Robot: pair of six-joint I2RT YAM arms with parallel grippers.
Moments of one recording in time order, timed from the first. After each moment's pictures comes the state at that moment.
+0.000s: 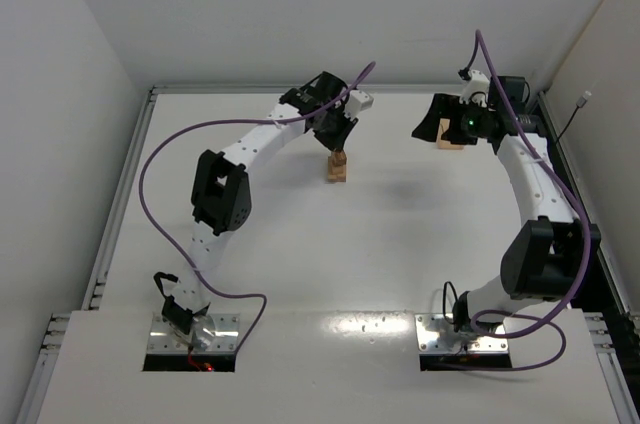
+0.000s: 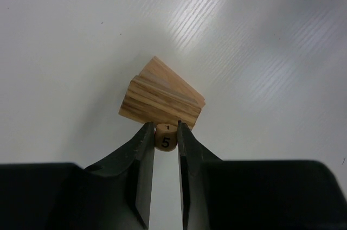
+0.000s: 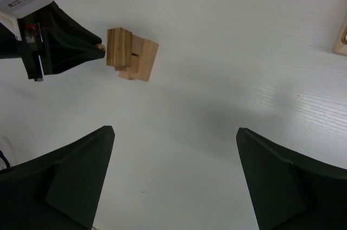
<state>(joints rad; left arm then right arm) -0.57 2.28 2.19 -0.83 0.21 0.21 -0.11 1.53 1.34 -0.55 -0.56 0.06</state>
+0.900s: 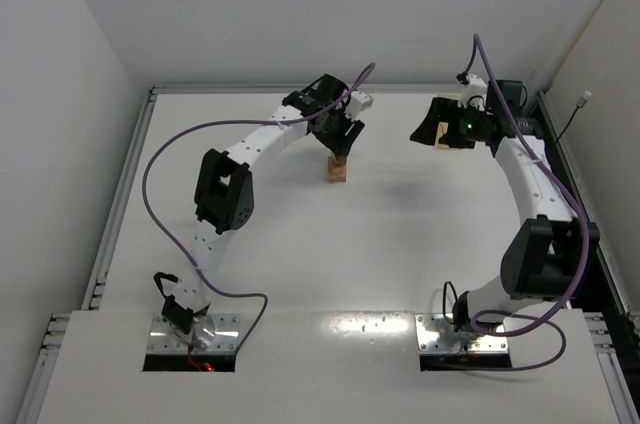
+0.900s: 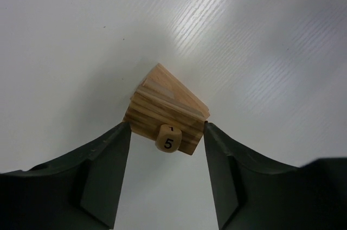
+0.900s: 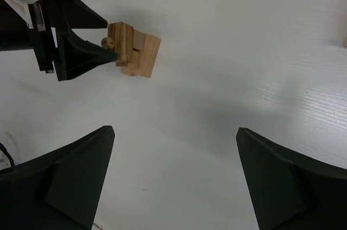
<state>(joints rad) -0.57 2.32 2.19 -0.79 0.19 0.17 -0.11 1.53 1.30 -0.53 -0.58 0.07</state>
